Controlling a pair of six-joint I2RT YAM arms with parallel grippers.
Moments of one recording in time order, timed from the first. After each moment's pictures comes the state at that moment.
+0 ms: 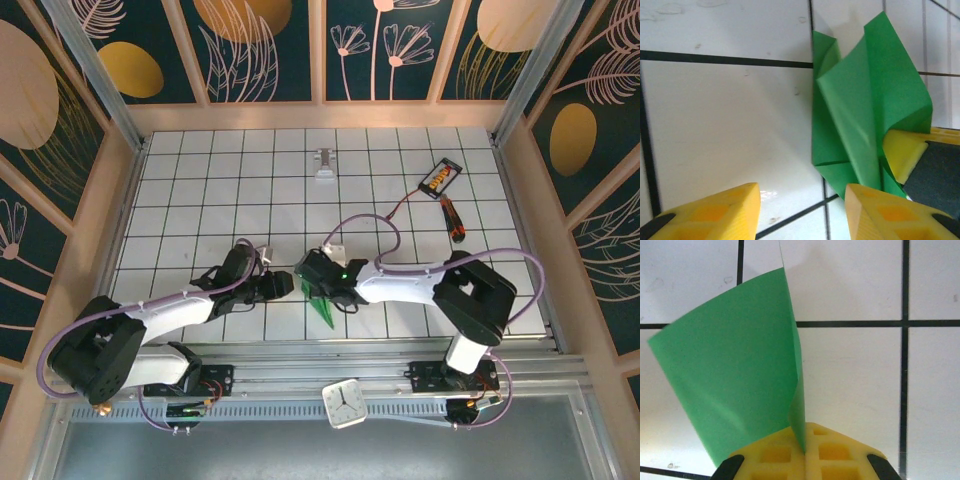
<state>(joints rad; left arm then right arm) -0.61 1.28 0.40 0.08 0.32 -0.81 1.08 1.68 0.94 -0.36 0.32 0.96</state>
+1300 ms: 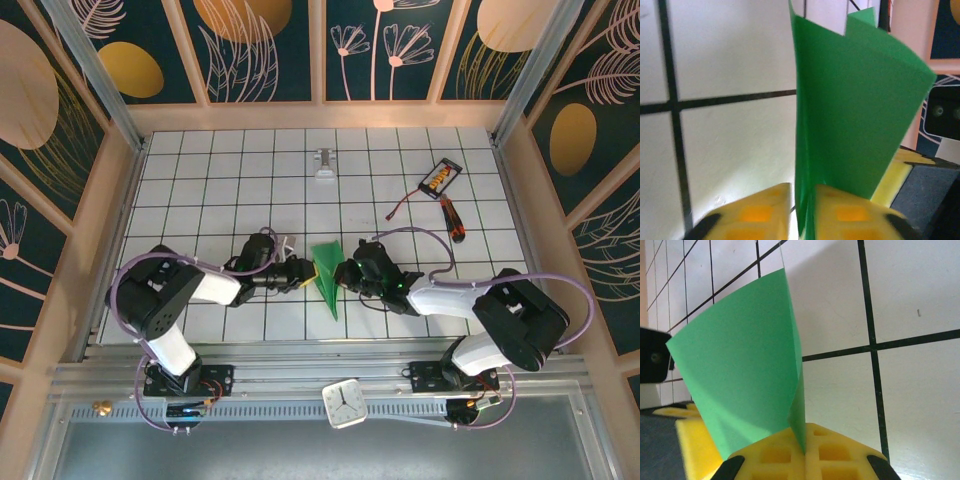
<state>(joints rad) -0.61 1.71 0.51 0.62 0.60 -1.12 0.83 1.43 0.50 0.23 -0.04 1.08</state>
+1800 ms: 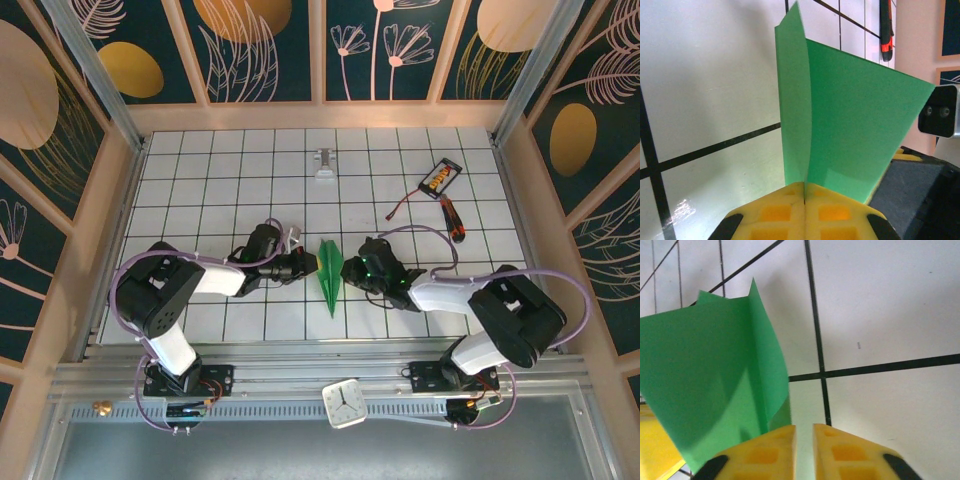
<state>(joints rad) -0.61 1.72 0.60 0.49 0.57 -1.00 0.76 1.46 0.50 0.21 -0.02 1.01</state>
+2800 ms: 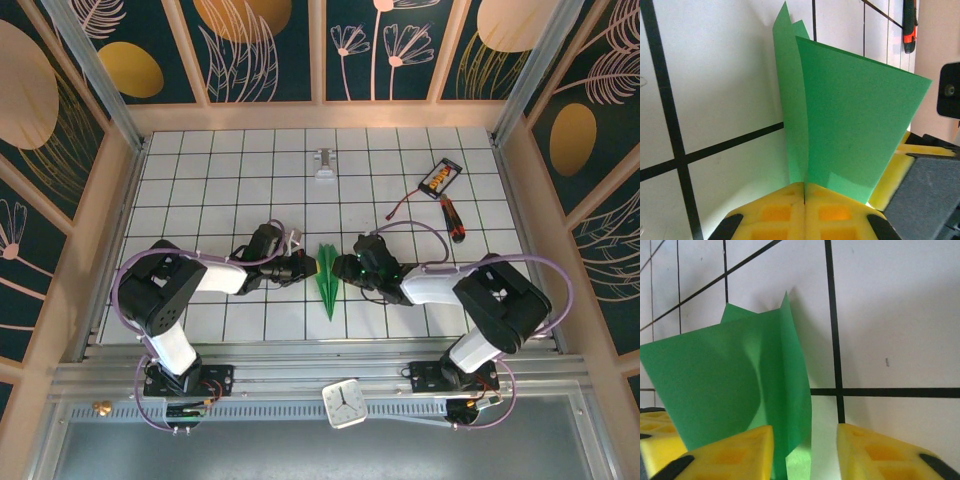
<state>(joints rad) -0.61 1.73 0.63 0.41 0.56 -0.95 0.75 1.56 0.55 0.25 -0.07 0.95</state>
